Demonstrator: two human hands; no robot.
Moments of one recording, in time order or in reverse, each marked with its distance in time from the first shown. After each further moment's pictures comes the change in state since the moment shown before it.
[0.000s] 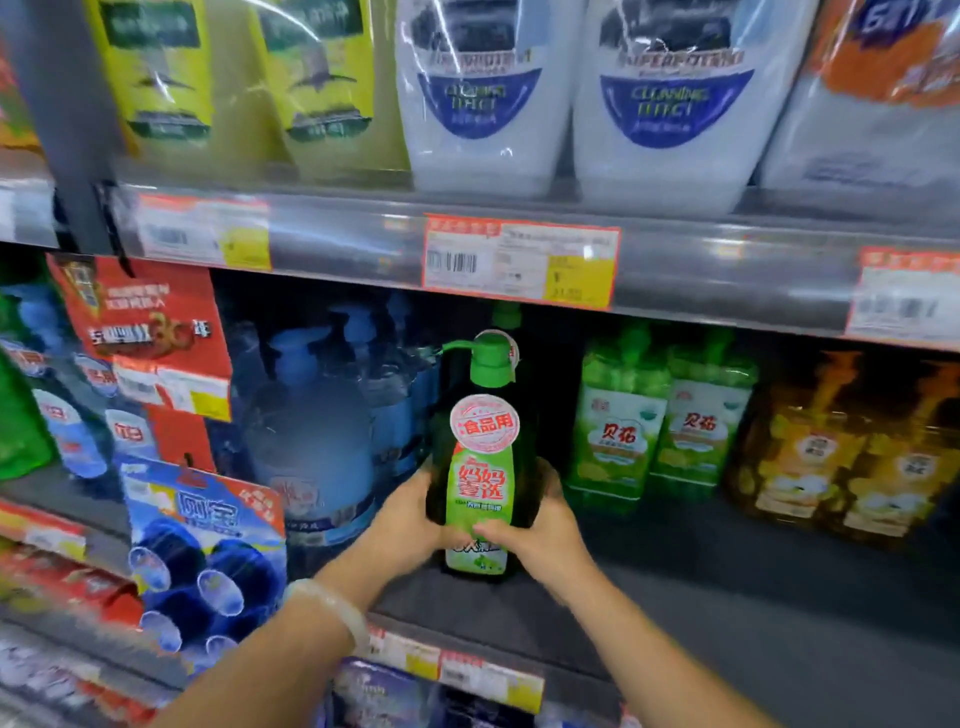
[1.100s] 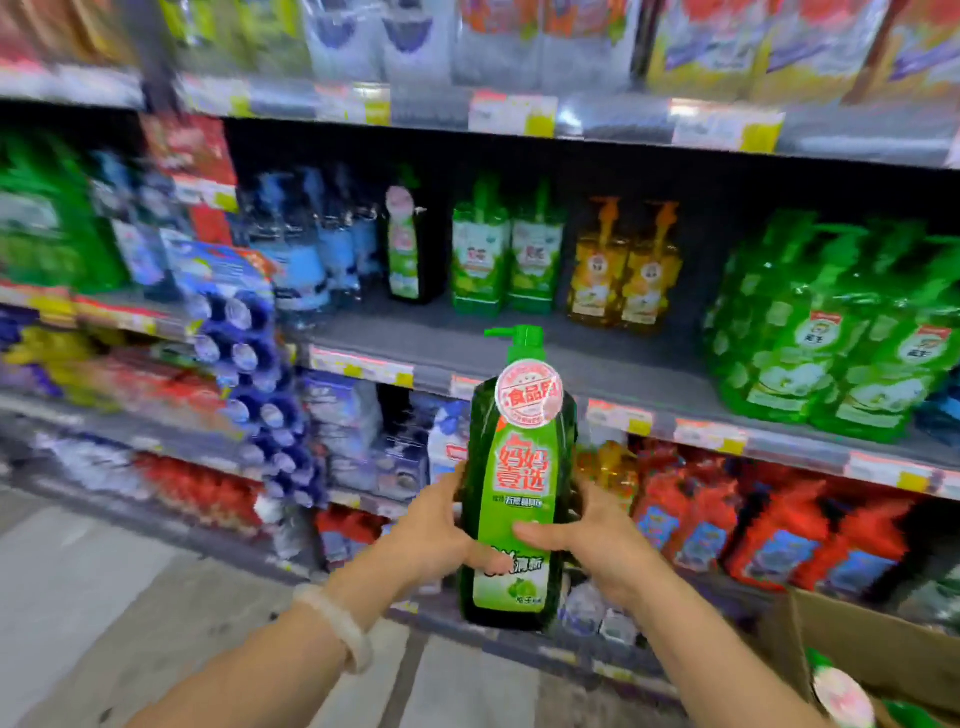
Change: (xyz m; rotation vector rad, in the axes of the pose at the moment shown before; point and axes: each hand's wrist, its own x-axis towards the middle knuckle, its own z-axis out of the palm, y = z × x) left_hand -0.384 0.106 0.236 -0.131 -0.179 -0.221; right_hand -0.411 0.020 -0.206 0.189 -0.117 0.333
